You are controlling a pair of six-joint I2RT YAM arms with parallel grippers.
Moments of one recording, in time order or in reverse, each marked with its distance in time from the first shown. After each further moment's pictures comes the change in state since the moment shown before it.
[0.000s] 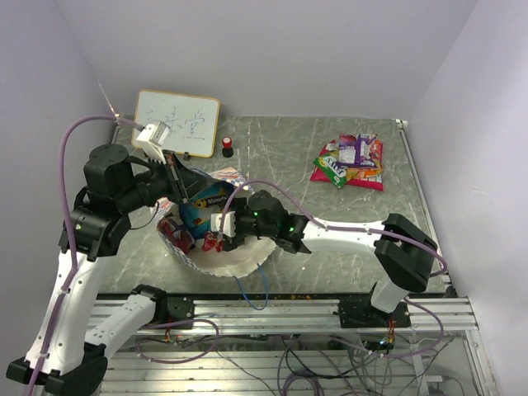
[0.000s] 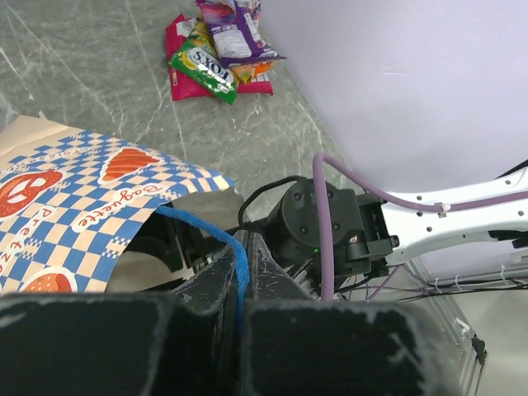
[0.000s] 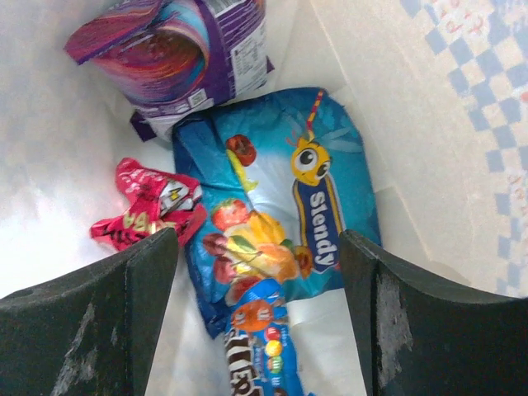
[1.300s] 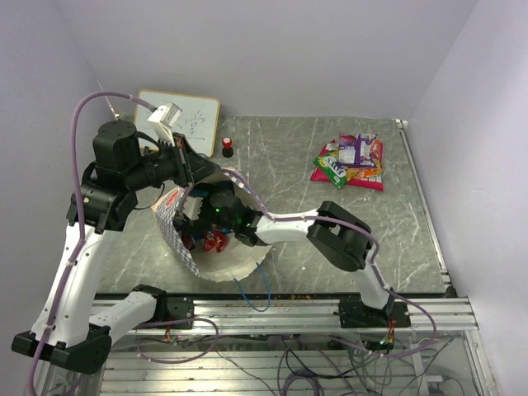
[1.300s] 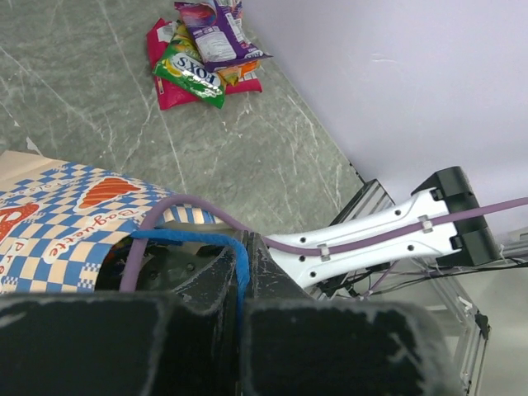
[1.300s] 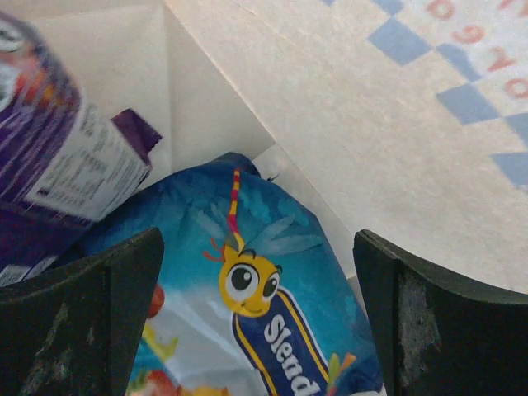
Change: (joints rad) left arm 0.000 0.146 0.109 0.027 0.082 0.050; right arm 0.035 0.435 0.356 0.192 0.267 0.069
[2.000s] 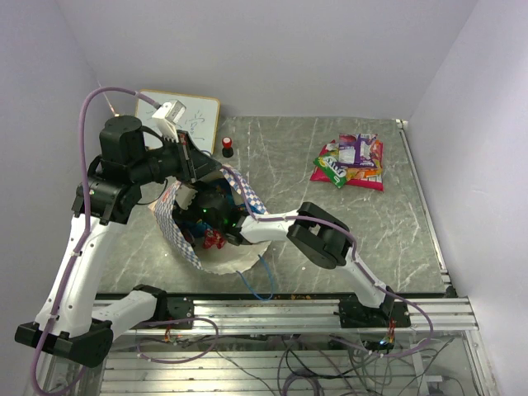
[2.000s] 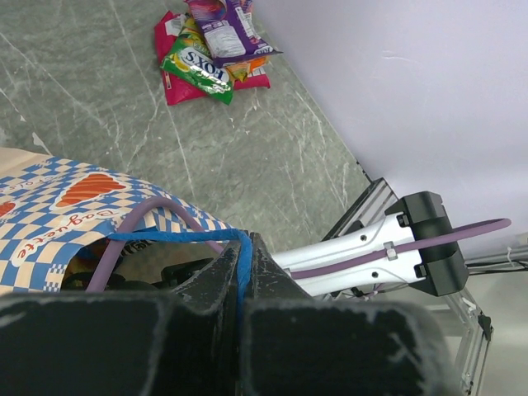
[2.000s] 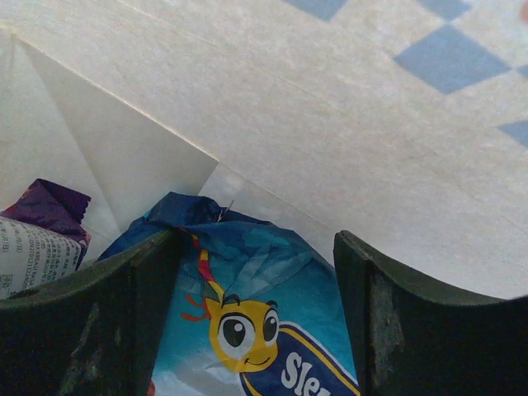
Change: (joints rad) left arm 0.002 0.050 0.017 -0.006 -0.004 0.020; right arm 0.011 0.227 0.234 0.063 0.238 0.208
